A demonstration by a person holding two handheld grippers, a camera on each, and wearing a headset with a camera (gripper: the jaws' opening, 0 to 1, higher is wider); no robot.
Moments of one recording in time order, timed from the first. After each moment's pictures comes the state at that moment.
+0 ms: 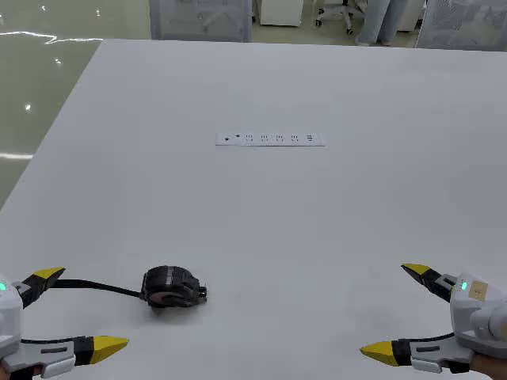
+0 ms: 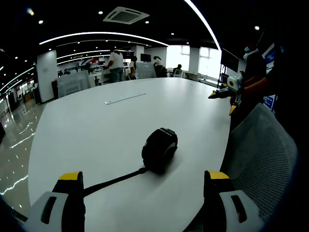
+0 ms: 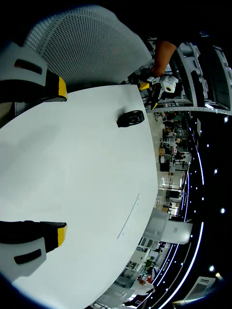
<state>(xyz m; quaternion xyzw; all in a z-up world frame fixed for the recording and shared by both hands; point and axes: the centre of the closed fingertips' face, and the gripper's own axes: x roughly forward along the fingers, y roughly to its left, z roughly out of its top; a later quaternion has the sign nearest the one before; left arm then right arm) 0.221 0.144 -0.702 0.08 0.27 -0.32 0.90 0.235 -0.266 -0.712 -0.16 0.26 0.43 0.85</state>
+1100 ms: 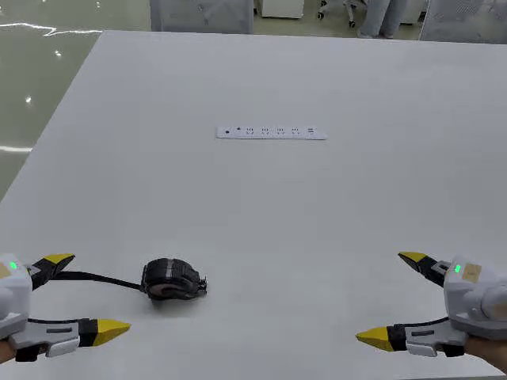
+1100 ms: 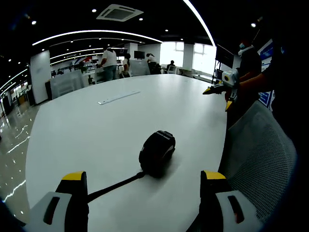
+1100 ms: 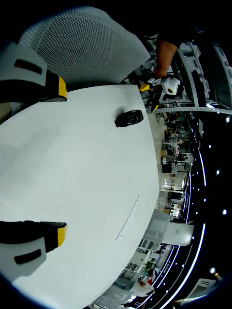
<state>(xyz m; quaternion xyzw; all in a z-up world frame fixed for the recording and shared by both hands) 0.229 0.142 -0.701 0.09 0.28 -0.33 0.90 0.241 -0.261 -0.711 -0.17 0.28 0.43 0.84</state>
